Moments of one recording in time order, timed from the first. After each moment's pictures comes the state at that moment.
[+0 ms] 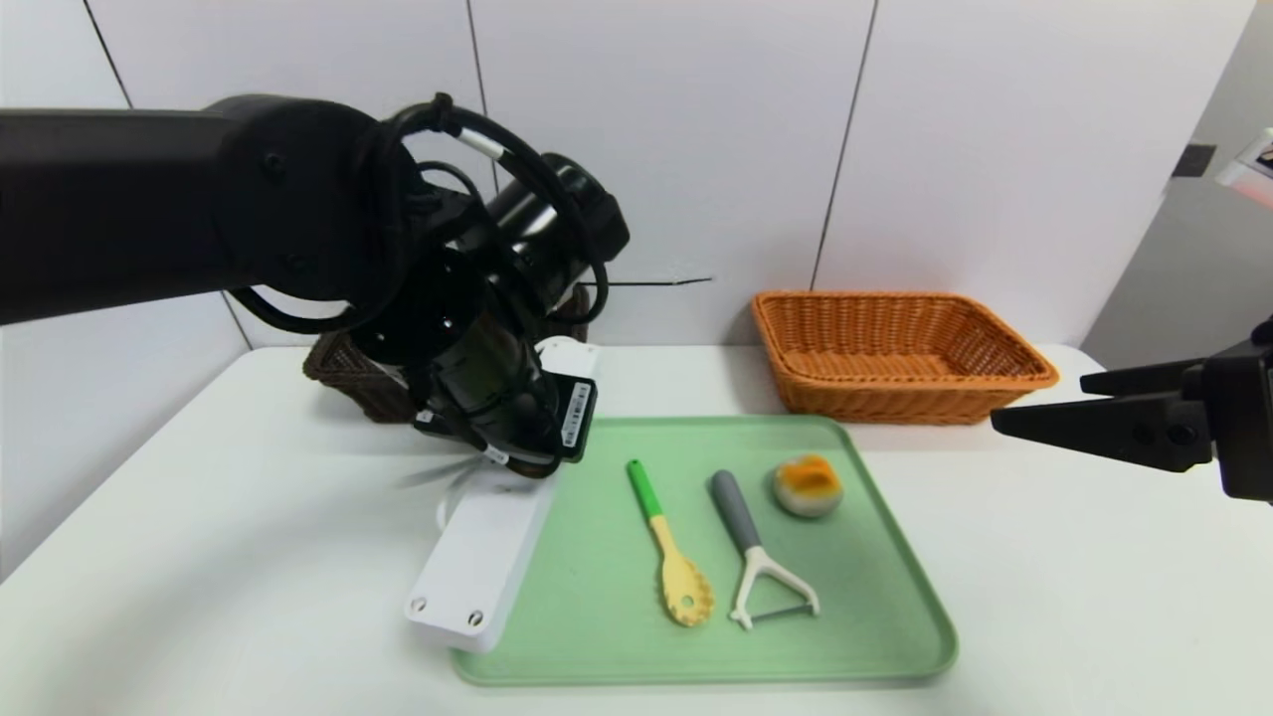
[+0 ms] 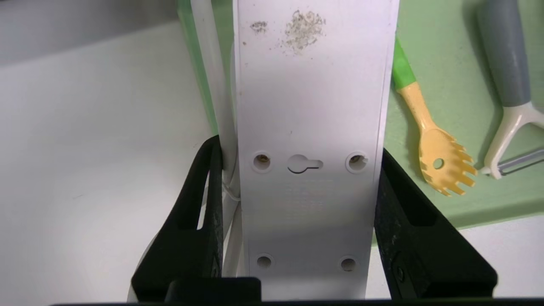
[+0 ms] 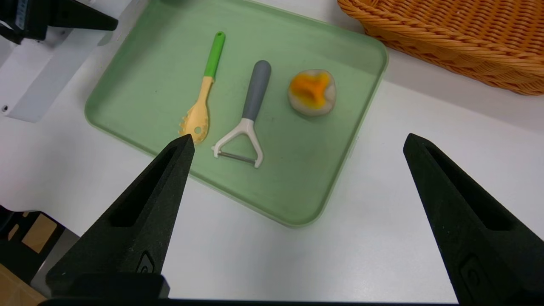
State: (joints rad) left arm -0.73 1.89 -1.78 0.90 0.30 -0.44; right arm 0.41 1.21 -1.16 0.49 0.12 0.06
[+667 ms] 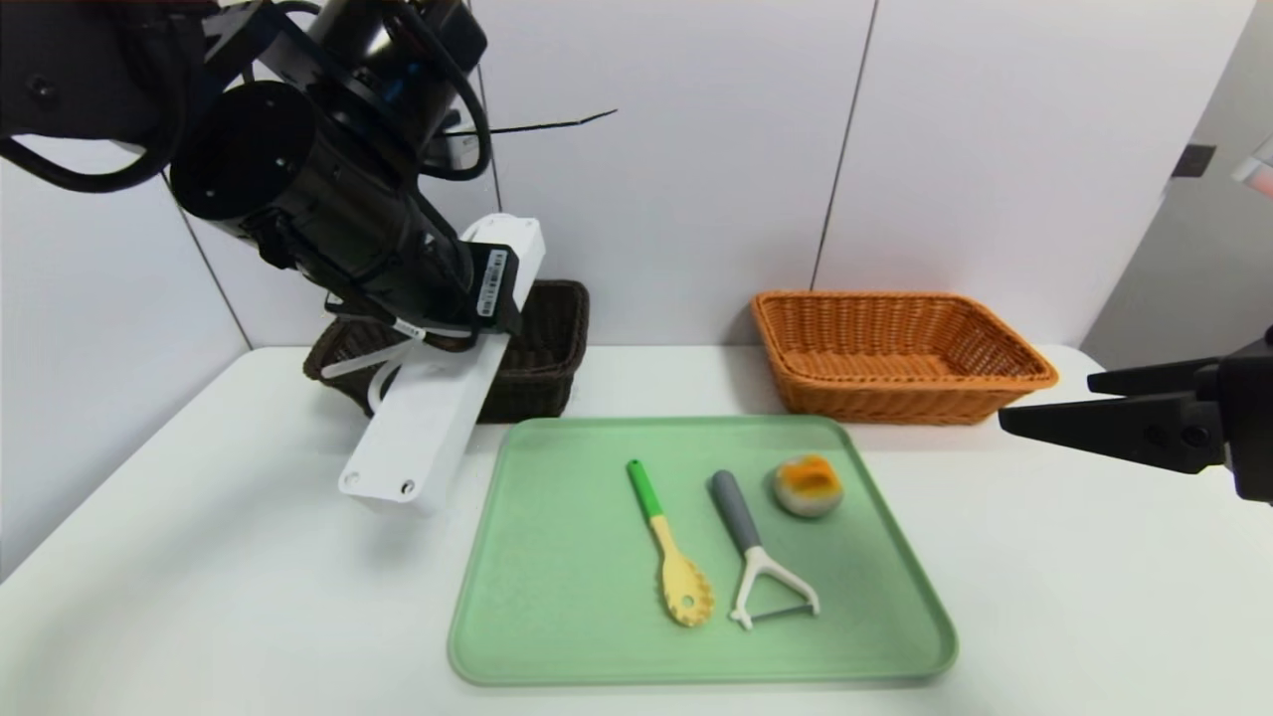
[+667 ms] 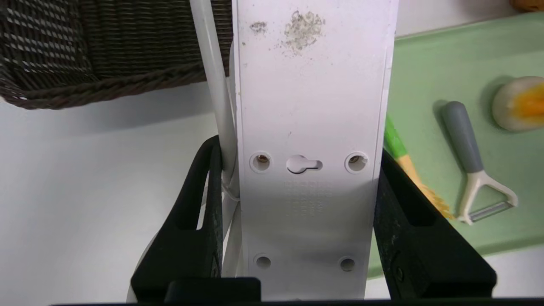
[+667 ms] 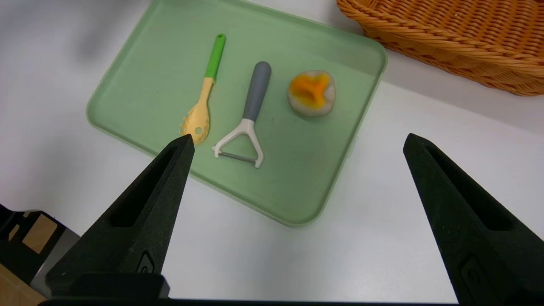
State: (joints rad) left arm -0.59 1.82 -1.96 0.91 0.30 -0.30; right arm 0.41 1.20 -1.15 0.49 0.12 0.06
